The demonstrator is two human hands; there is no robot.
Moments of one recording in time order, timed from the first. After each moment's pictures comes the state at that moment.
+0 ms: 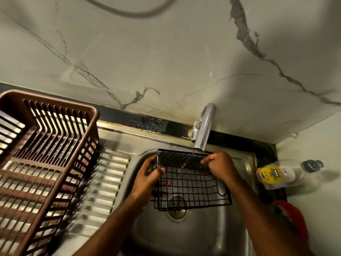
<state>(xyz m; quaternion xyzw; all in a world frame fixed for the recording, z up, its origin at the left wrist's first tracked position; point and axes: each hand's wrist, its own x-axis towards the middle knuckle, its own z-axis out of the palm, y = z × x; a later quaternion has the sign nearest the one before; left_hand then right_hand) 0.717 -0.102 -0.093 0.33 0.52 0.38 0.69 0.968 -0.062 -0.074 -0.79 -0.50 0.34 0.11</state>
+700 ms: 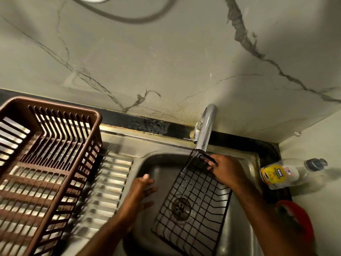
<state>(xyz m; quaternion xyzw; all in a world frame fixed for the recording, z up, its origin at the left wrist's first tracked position) 0.673 -0.130 -0.115 0.27 0.56 0.32 0.72 0.973 -0.076 -0.061 -0.78 -0.59 0.23 0.02</state>
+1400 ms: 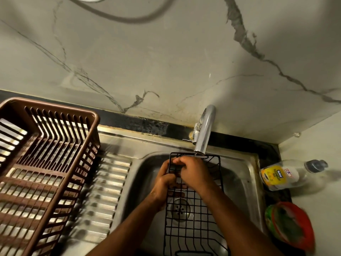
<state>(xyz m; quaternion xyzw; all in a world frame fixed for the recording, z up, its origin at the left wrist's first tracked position) 0.755 -0.092 -0.104 0.31 0.48 0.32 0.76 0.883 -0.069 -0.067 -0.70 -0.62 0.32 0.14</state>
